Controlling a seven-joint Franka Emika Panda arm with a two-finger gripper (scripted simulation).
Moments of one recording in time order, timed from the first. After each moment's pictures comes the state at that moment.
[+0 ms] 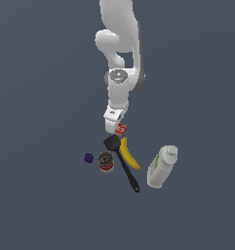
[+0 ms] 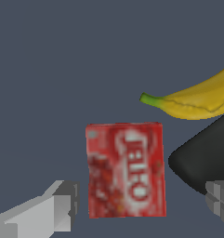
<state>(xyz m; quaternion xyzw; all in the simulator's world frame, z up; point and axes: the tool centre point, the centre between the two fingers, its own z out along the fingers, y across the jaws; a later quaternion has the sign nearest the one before) -0.132 0.005 0.070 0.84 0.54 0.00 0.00</state>
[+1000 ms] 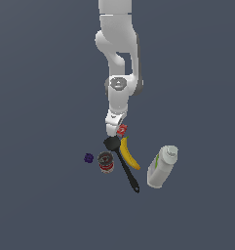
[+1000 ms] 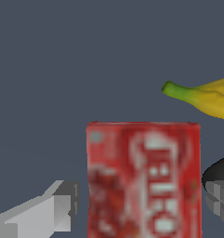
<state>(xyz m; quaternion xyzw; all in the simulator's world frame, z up) -0.139 0.006 0.034 0.83 0.55 0.00 0.00</state>
